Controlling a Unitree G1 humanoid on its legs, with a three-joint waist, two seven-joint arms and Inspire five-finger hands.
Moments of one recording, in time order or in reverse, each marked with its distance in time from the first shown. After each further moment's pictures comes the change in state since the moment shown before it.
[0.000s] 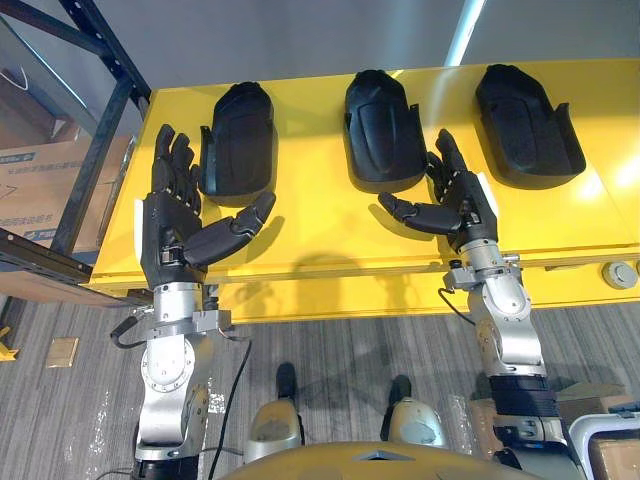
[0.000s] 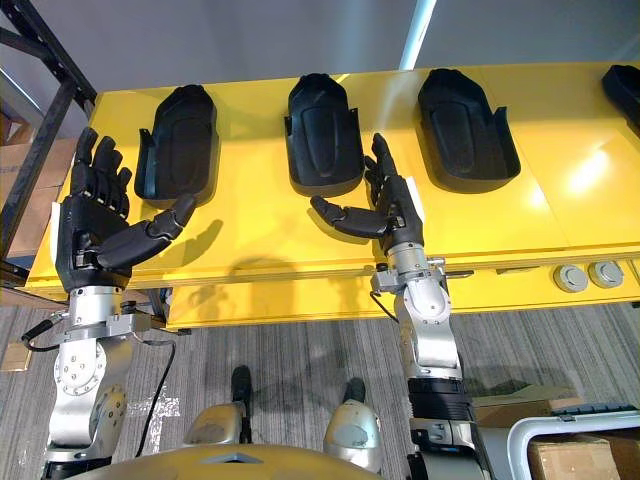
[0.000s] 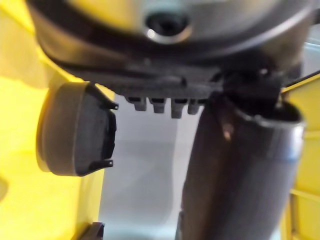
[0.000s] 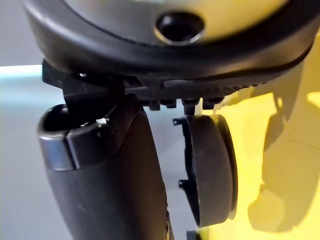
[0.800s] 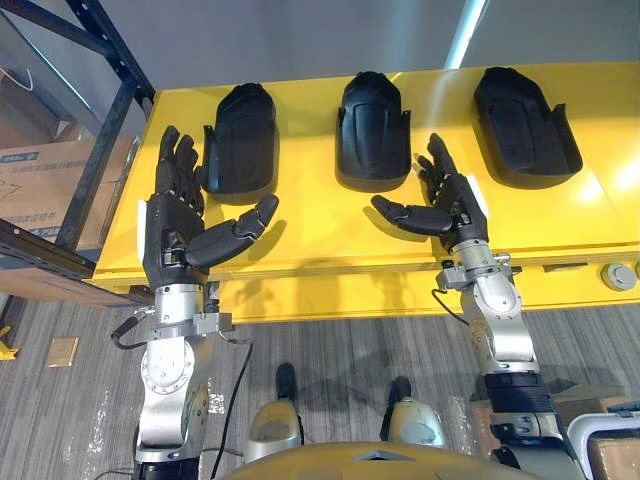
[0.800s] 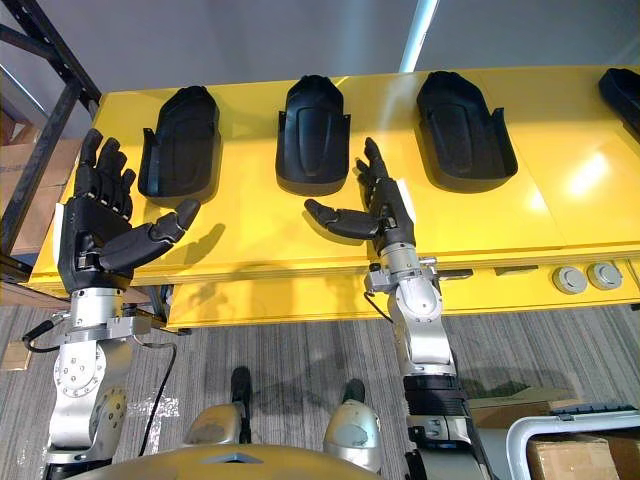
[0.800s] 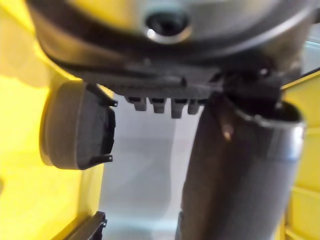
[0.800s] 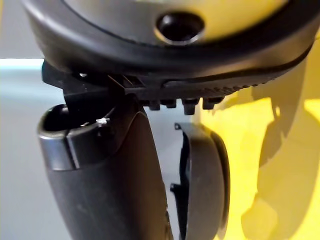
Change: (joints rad) left arm 0.005 -0.009 -0.004 0.000 0.000 -0.003 -0.034; right arm -0.009 0.000 0.028 0.028 -0.101 -0.041 -0.102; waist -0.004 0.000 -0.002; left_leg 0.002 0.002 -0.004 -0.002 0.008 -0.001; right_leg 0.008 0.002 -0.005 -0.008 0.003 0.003
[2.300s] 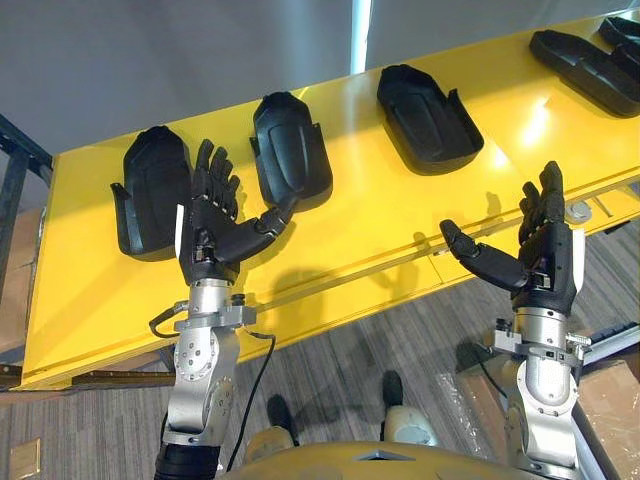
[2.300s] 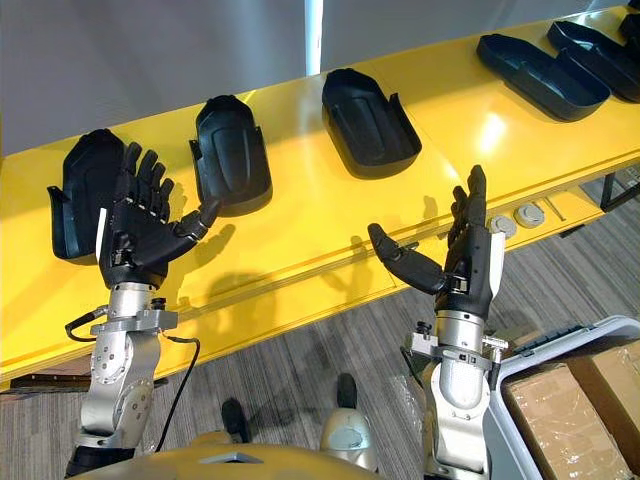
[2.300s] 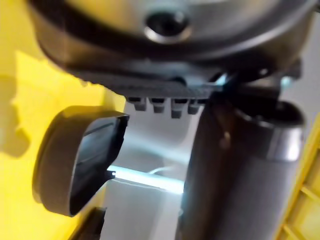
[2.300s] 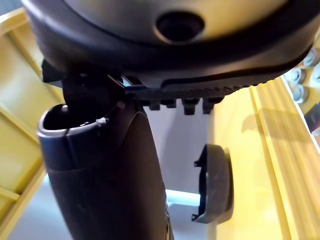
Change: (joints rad) left arm -0.058 -0.026 -0.114 0.115 -0.116 -0.004 0.028; right arm 0.456 0.120 -0.140 -0.359 -0.048 -0.145 -0.134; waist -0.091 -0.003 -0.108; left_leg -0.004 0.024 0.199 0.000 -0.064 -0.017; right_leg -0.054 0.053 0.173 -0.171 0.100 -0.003
